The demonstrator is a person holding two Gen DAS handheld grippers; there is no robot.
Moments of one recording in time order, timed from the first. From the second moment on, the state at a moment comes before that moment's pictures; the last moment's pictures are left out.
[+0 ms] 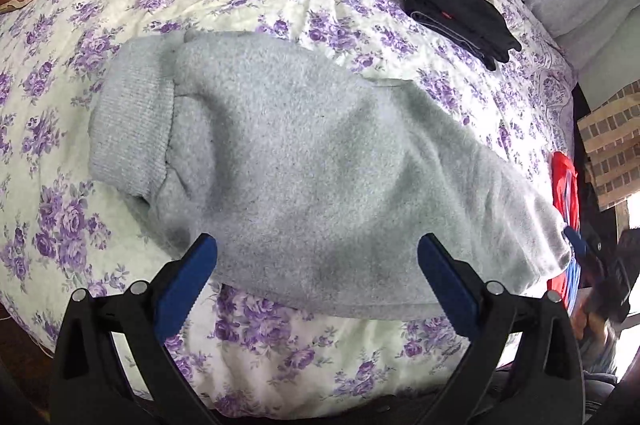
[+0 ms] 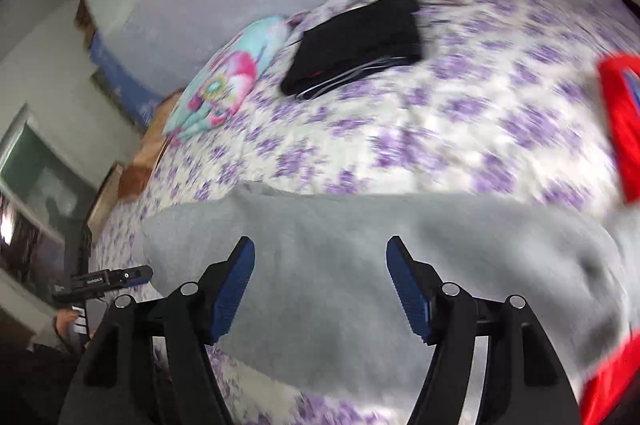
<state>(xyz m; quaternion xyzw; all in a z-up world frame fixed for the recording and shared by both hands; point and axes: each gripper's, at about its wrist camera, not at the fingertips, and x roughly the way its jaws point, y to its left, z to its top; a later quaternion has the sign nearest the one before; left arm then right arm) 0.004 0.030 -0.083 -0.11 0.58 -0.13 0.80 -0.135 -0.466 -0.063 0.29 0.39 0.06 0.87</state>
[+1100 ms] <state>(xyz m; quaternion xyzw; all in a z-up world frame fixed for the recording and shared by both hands) -0.002 -0.139 -0.134 0.18 0.63 -0.21 0.73 -0.195 -0.598 -0.173 0.58 0.27 -0.07 0.76</state>
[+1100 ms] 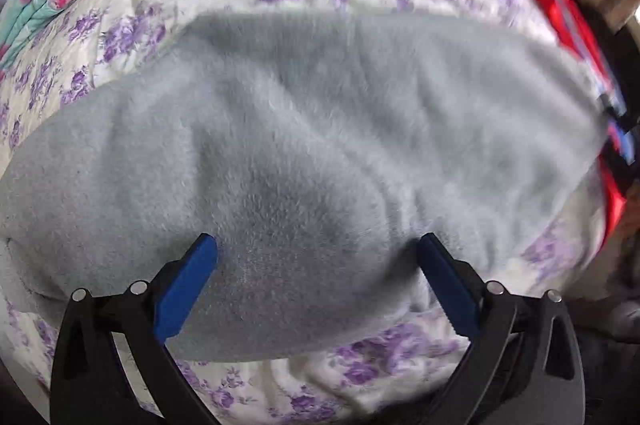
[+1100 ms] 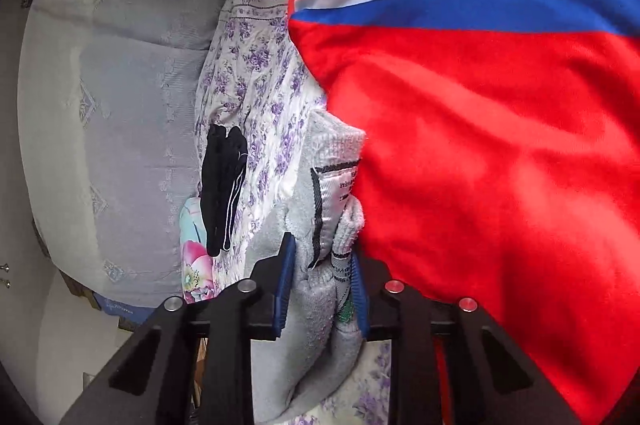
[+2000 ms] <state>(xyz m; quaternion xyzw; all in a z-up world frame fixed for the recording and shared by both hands) 0.015 0.076 -0.076 -0.17 0.57 -0.11 0.80 -0.099 -0.308 -0.036 -0.09 0.34 0.10 0.93</state>
